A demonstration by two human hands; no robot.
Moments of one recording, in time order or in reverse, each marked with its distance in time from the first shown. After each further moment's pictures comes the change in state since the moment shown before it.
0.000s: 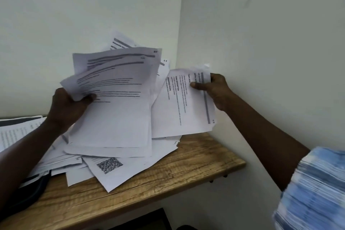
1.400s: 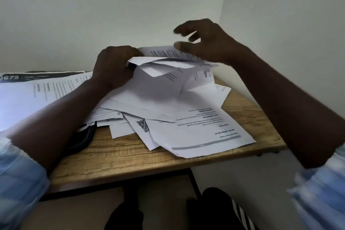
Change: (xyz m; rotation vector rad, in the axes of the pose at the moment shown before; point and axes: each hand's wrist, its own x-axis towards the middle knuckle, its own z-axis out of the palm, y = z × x) left_hand -0.019 0.029 0.005 0.742 -0.246 0.366; right_hand -0.008 -0.027 0.129 -0.711 -0.384 -0.400
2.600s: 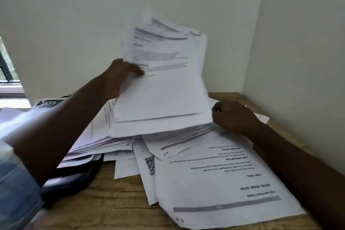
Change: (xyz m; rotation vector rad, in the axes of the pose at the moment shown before) left_hand 0.053 -0.038 -0.019 -0.937 -0.064 -0.952; right_hand -0.018 0.088 0.089 -0.146 -0.282 0.326
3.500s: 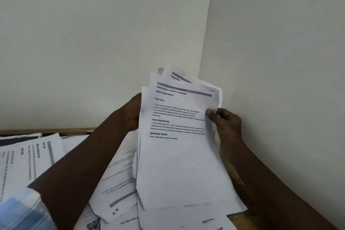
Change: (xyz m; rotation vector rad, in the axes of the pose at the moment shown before) left_hand 0.030 0.001 0.152 -0.344 -0.630 -0.075; right_hand -0.004 0.050 -0.061 1.258 0.791 0.132
